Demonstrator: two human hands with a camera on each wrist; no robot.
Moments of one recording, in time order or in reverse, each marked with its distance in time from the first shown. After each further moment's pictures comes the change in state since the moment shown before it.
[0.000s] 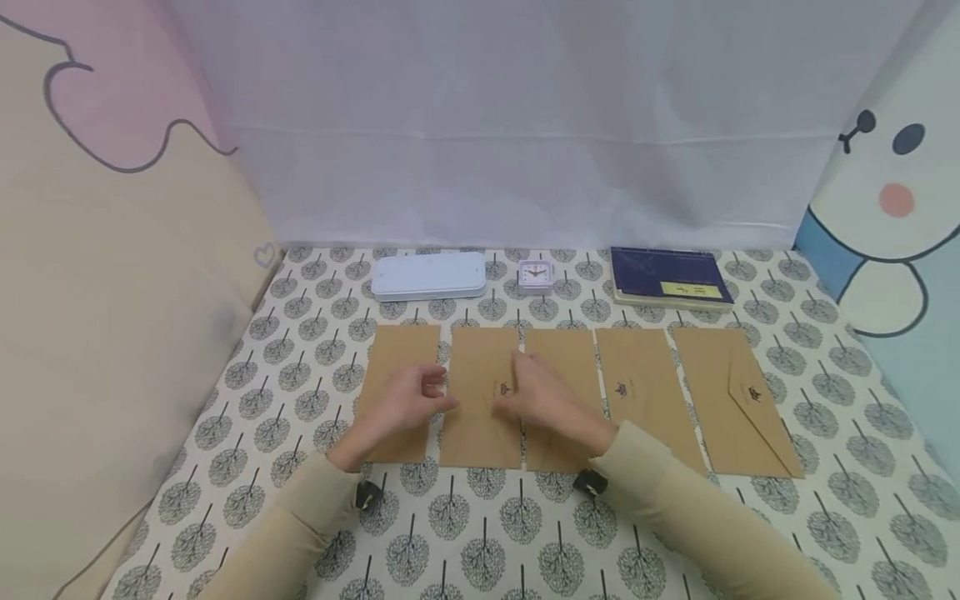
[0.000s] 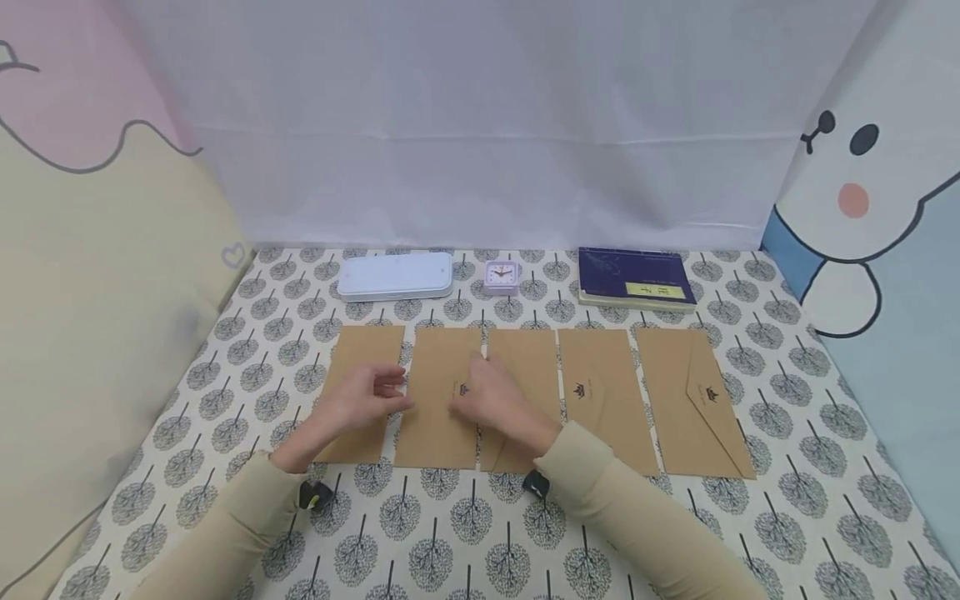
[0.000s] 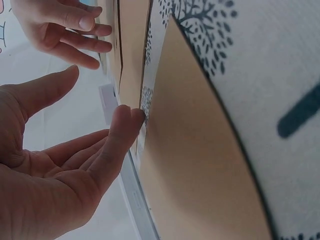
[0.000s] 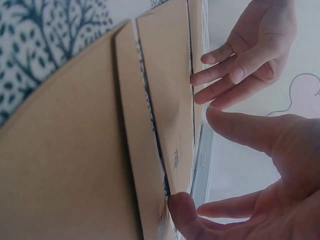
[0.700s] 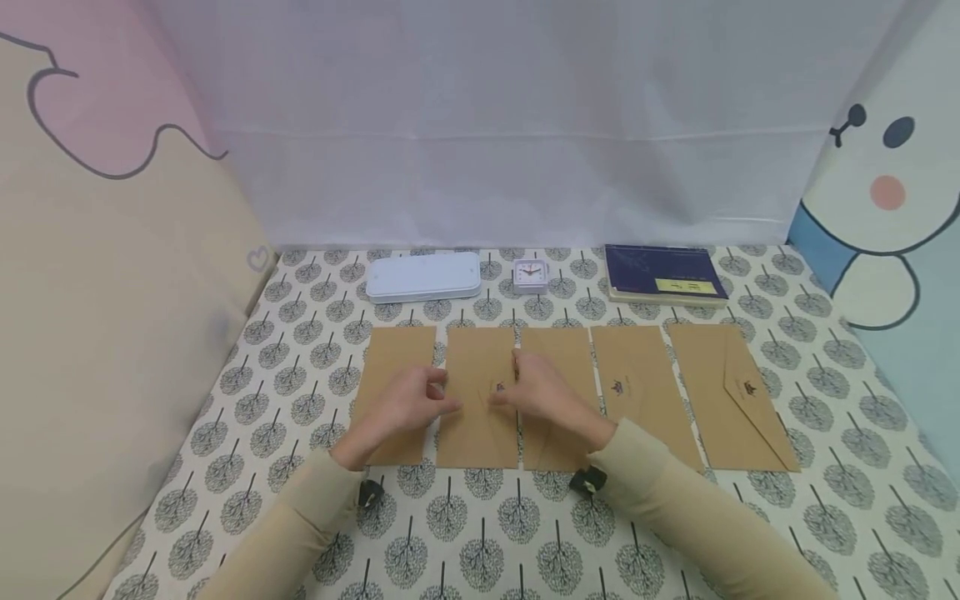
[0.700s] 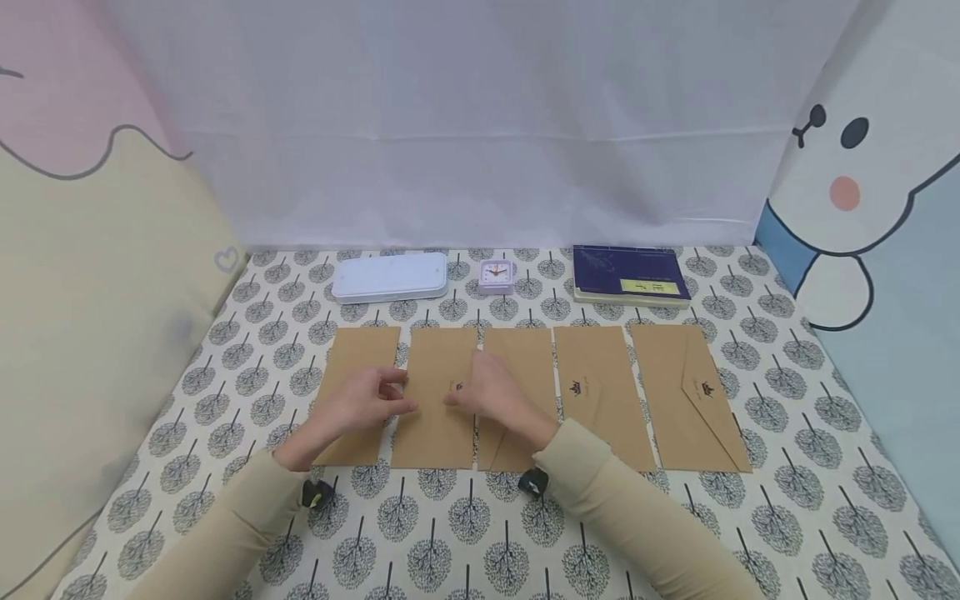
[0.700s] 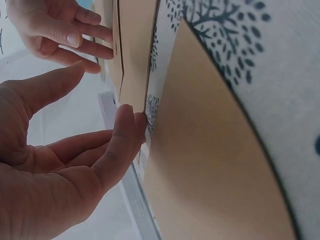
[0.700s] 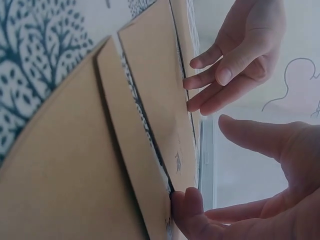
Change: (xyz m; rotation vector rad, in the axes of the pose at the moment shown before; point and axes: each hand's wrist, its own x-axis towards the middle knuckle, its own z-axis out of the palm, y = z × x) left_hand 0.007 0.005 0.004 0.138 -0.047 0.020; right_hand 0.005 0.005 -0.004 0.108 0.016 0.061
